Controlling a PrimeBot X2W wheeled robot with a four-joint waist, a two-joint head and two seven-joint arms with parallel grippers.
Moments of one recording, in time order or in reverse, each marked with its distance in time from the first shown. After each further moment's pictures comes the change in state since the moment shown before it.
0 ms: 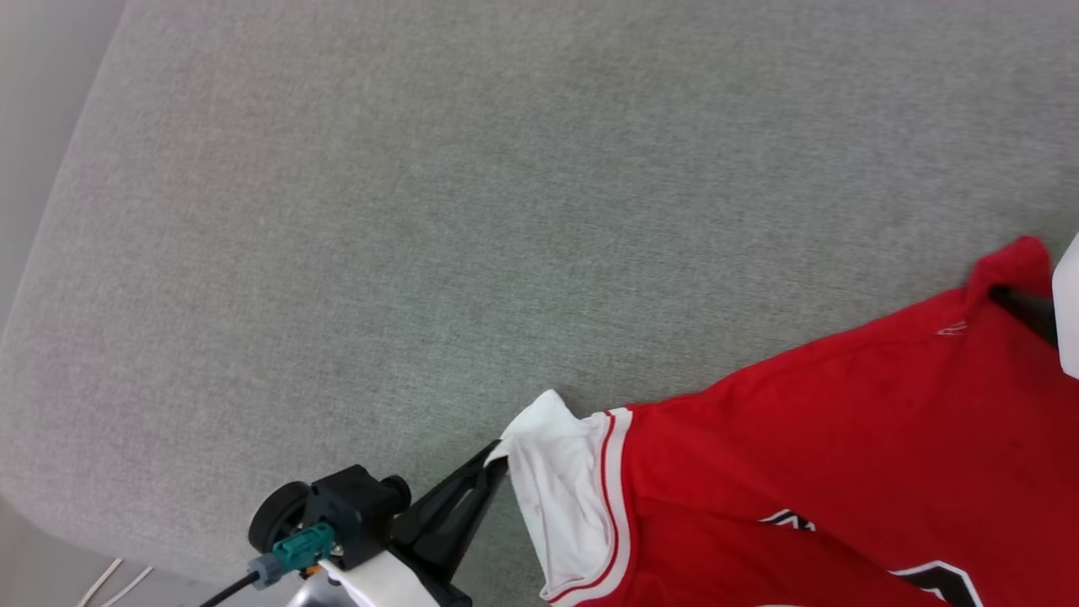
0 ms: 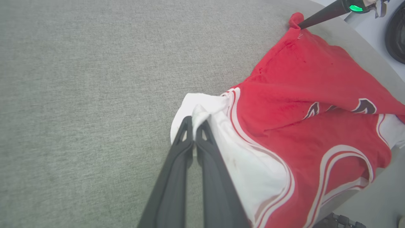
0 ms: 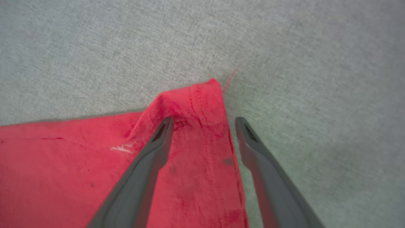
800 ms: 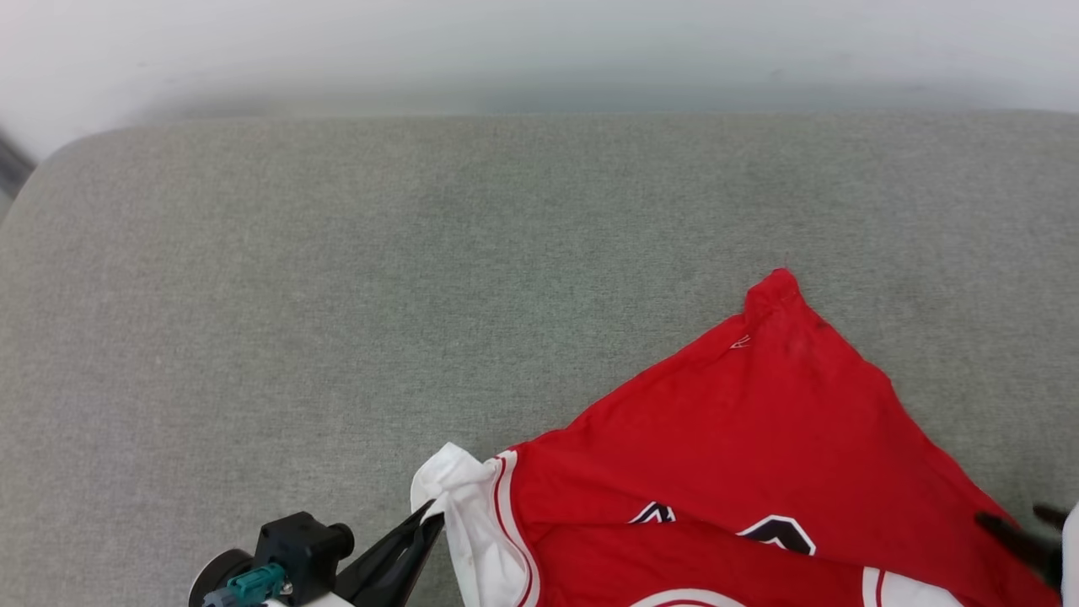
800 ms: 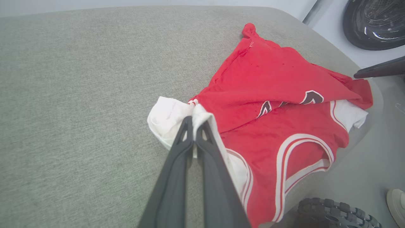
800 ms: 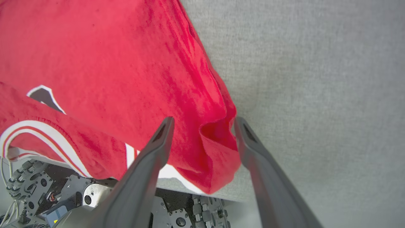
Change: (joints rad) left arm 0.137 0.072 0.060 0.013 -0.044 0.035 0.024; right arm 0.604 0.007 -0.142 -0.123 0.153 0.000 -0.264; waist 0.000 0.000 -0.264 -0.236
